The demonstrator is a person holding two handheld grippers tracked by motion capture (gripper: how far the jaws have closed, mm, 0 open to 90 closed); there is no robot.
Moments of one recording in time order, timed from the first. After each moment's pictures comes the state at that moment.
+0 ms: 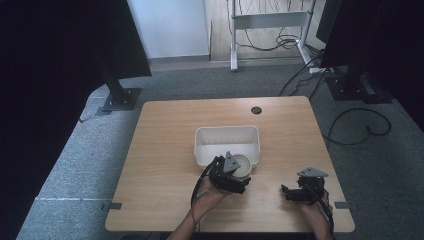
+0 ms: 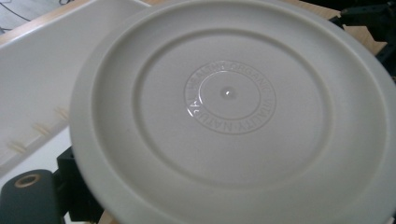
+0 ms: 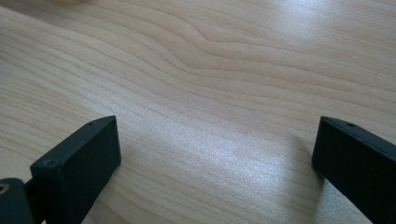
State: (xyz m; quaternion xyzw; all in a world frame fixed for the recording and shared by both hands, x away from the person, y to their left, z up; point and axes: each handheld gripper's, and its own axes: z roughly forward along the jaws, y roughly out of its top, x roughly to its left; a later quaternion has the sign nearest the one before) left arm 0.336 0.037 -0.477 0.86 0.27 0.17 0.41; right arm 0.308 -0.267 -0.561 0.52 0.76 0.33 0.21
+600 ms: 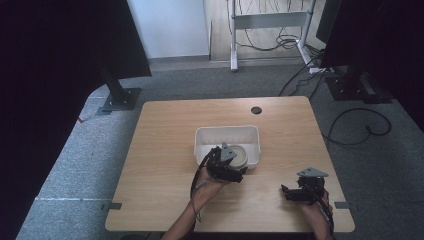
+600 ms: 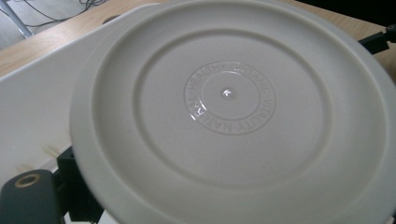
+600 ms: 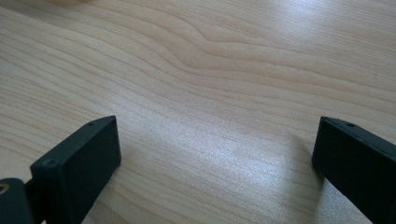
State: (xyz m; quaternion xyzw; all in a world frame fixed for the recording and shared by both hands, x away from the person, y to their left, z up) left arm 0.362 0.040 -0.474 0.84 0.29 0.19 0.41; right arm 0.308 -0.267 -0.561 0.52 0.76 0.33 0.21
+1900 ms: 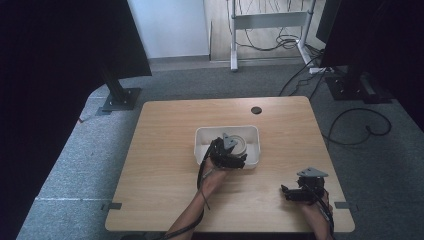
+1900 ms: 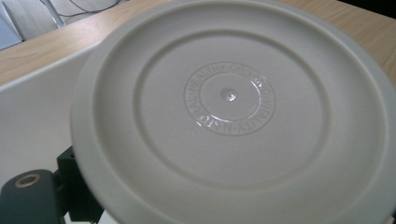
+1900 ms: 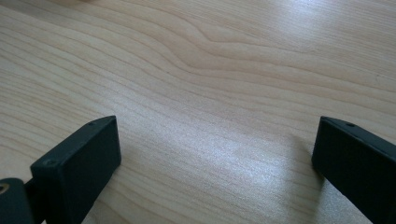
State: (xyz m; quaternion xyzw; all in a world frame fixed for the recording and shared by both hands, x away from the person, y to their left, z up) left arm 0.405 0.028 -0.496 0.82 0.35 0.22 0.40; right arm 0.308 -0.267 -0.561 0.52 0.76 0.33 0.21
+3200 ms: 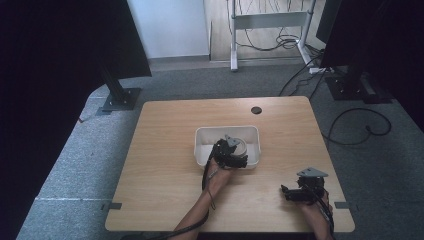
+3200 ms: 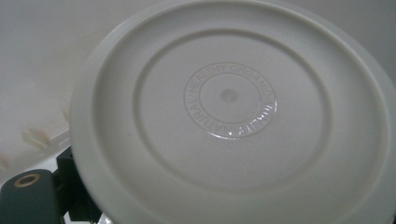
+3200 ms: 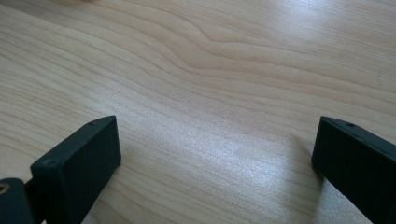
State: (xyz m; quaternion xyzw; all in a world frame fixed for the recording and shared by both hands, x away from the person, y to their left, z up) left arm 0.423 0.017 -0.524 0.82 0.40 0.19 0.36; right arm 0.308 -0.267 -0.561 0.51 0.76 0.33 0.21
